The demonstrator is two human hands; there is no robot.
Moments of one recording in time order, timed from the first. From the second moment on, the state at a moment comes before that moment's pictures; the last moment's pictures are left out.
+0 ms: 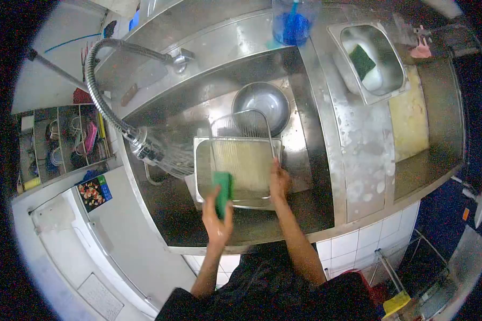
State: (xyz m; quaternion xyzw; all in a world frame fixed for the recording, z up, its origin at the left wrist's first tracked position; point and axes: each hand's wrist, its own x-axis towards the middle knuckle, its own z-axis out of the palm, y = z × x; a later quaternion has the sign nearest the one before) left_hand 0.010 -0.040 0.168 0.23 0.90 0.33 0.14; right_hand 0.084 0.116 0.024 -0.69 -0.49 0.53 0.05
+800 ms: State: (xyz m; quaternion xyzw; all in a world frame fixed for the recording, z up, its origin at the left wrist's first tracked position) left_hand -0.052 -0.068 -0.018 0.27 0.92 0.12 0.27; right_hand 0.036 0.240 0.021 -0.49 -0.37 0.78 0.13
